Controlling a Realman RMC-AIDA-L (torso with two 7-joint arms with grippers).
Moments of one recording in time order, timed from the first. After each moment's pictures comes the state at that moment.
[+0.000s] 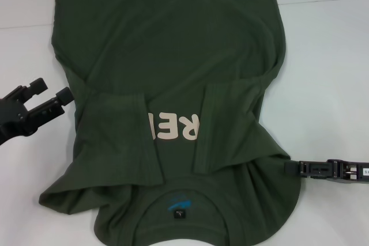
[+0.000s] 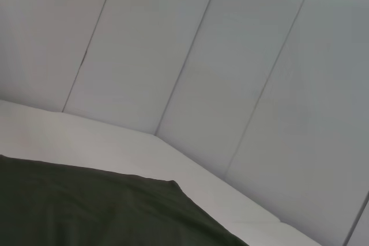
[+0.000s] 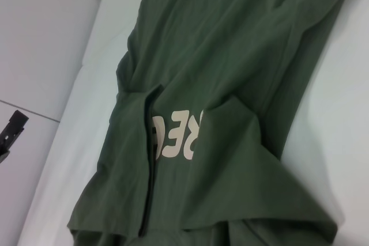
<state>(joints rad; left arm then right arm) -0.35 -2.14 -2.64 -0.61 -1.37 1.51 -1.36 0.32 1.98 -0.61 -0.52 -2.13 -1.55 2.01</state>
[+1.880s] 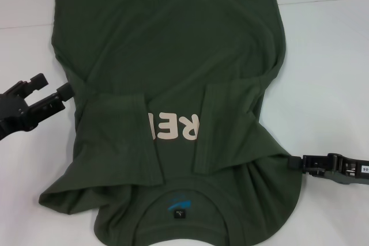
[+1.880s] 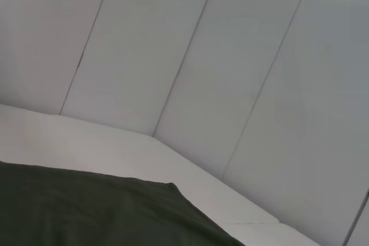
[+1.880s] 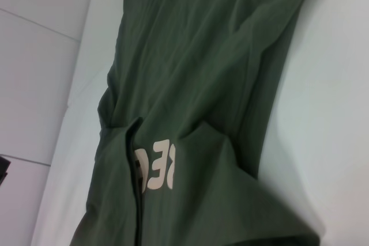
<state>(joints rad) -0.37 -2.13 -2.63 -0.61 -1.37 1.51 -1.36 0.31 1.99 -0.54 -0.47 -2.13 -1.50 2.06</state>
